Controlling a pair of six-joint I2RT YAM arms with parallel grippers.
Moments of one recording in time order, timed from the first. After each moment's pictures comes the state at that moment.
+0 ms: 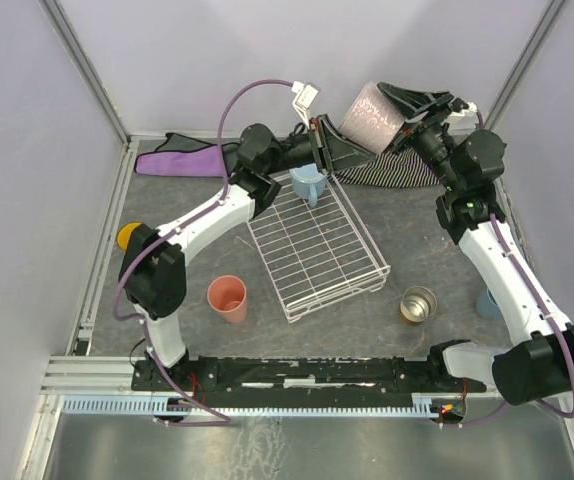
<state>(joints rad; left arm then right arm) -0.65 1.84 1.55 0.78 0.81 -1.00 0.24 1.24 1.21 0.38 -0.39 1.91</state>
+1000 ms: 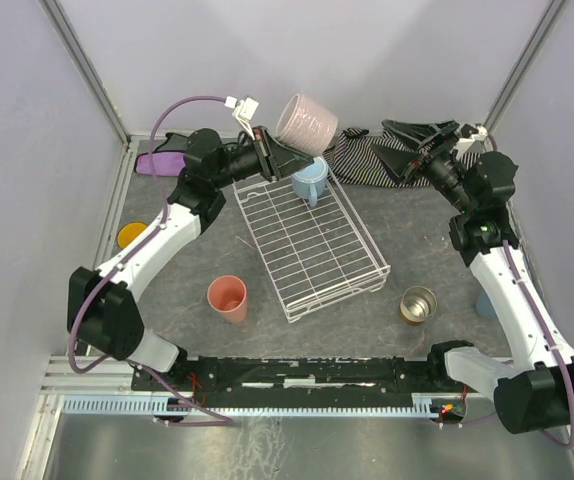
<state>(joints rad) -0.45 1.50 1.25 0.43 0.72 -0.76 0.16 1.10 1.05 0.25 -0.50 1.81</state>
